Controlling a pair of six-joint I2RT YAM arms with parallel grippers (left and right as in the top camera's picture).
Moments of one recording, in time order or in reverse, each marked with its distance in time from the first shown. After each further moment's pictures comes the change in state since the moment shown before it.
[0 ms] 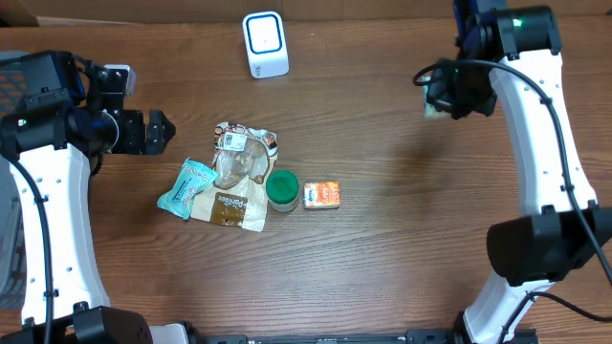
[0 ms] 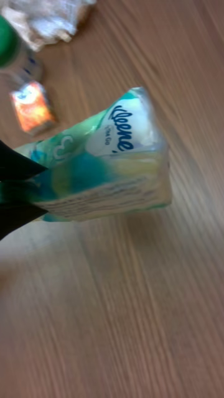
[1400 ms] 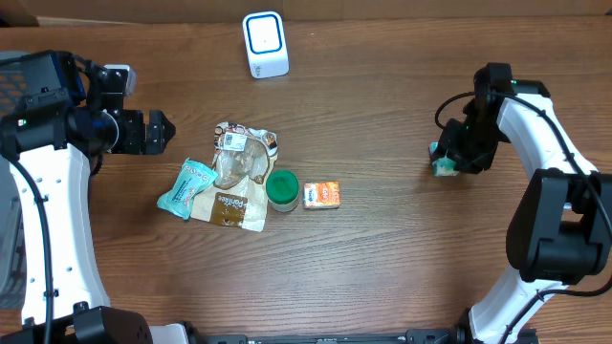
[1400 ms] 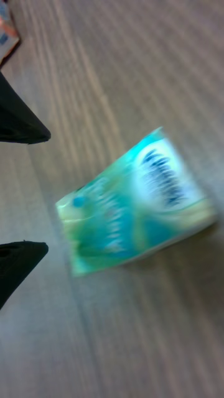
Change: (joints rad) left arm 0.000 0.000 0.000 0.000 0.000 0.000; right arm -0.183 0.002 -0.584 0.388 -0.163 -0.091
